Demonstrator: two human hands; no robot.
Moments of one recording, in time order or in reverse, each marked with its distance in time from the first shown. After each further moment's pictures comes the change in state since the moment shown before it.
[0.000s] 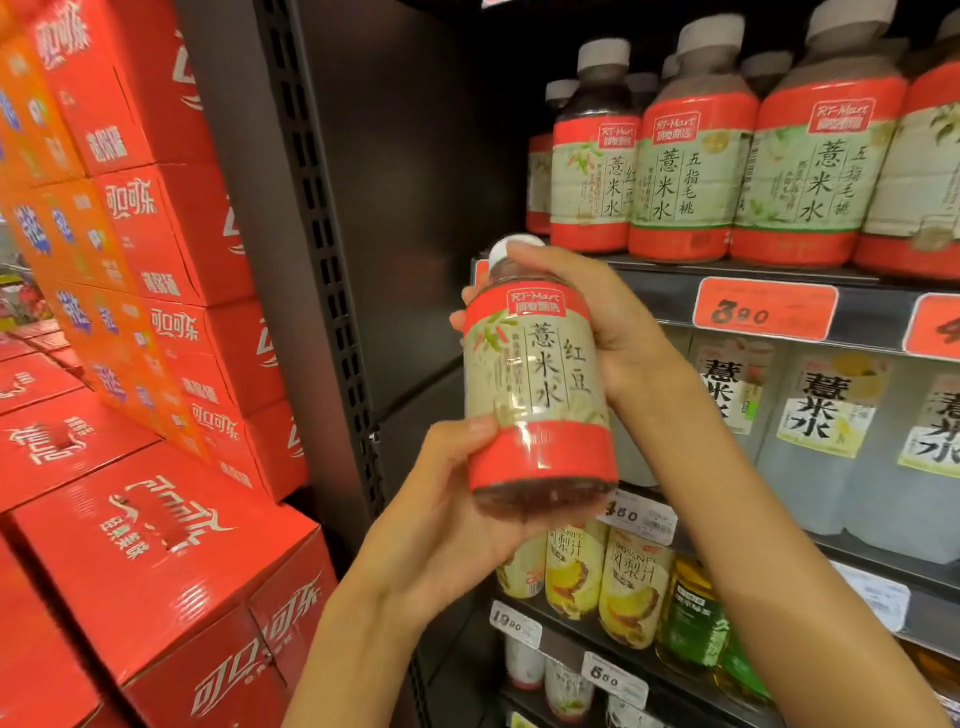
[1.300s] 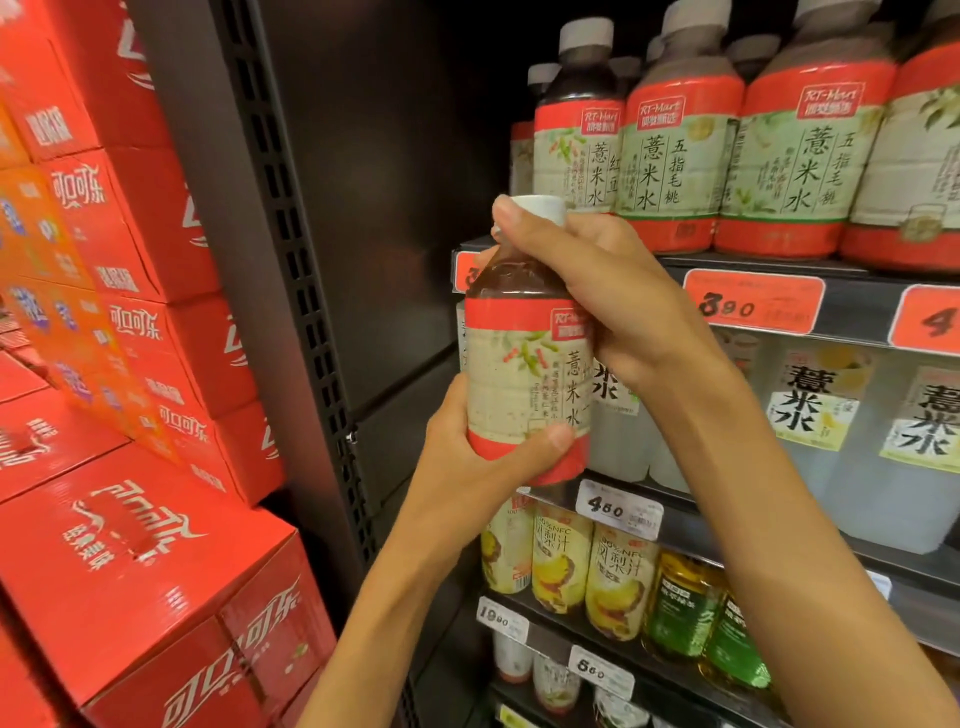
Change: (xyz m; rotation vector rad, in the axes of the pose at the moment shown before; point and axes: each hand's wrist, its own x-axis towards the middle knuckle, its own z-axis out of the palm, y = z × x) left_hand 0.035 -0.018 -0.014 0.766 0.254 0.303; right_hand -0.017 -0.016 -0.003 -0.592 0.251 -0.343
